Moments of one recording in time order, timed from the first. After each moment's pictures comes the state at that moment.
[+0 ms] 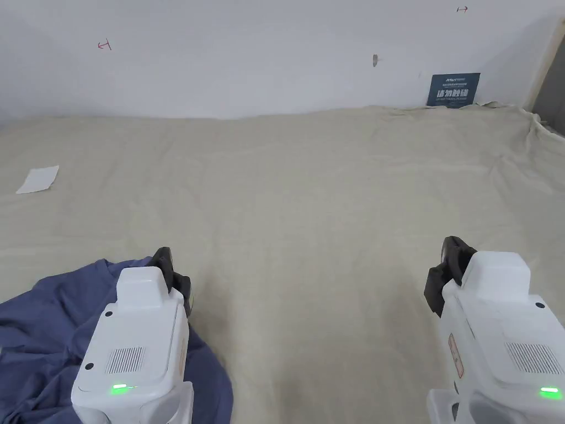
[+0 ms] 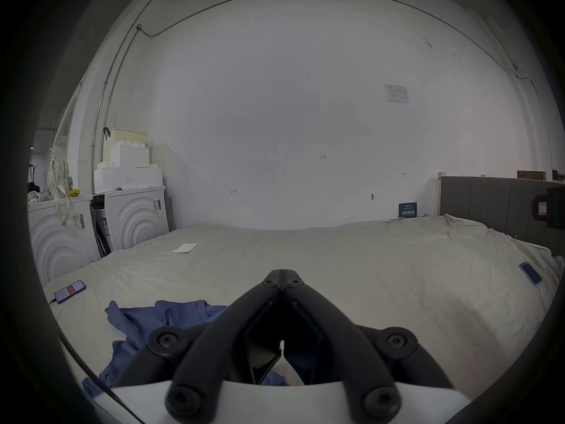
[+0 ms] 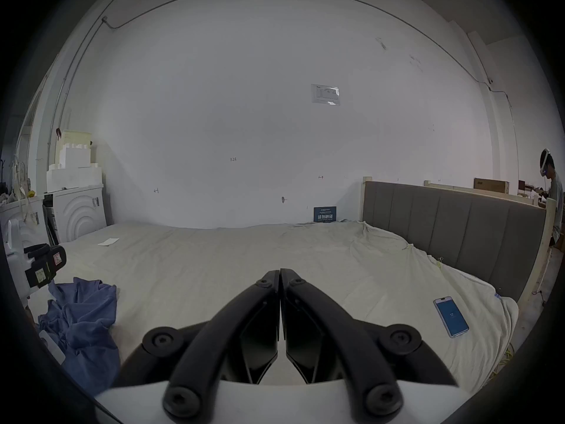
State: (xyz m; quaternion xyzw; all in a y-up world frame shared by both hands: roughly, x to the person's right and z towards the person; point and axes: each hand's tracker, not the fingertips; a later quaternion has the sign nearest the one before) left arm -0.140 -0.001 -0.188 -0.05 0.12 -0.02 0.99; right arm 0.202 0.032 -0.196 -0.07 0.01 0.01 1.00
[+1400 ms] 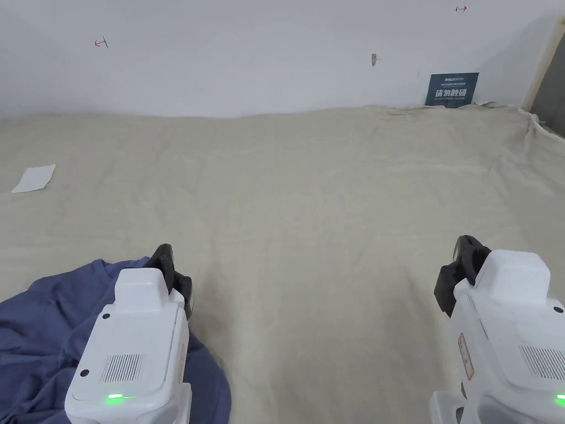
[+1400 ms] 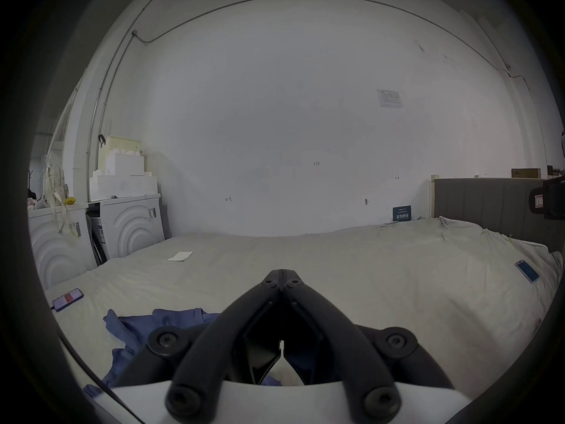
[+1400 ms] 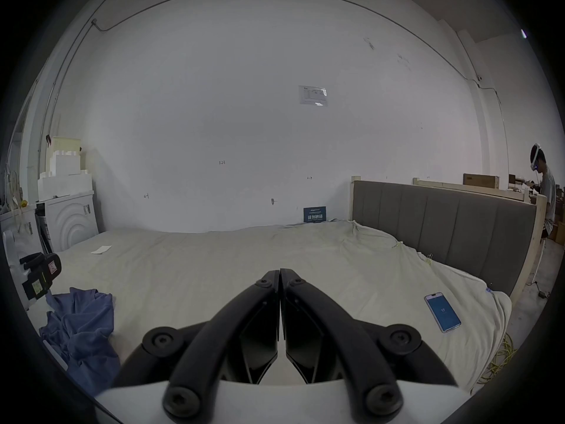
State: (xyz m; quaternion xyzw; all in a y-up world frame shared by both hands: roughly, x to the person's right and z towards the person) left arm -0.129 0.002 -0.183 -0.04 0.11 -0.03 0.99; right arm 0.197 0.052 -0.185 -0.07 -0.02 -0.01 1.00
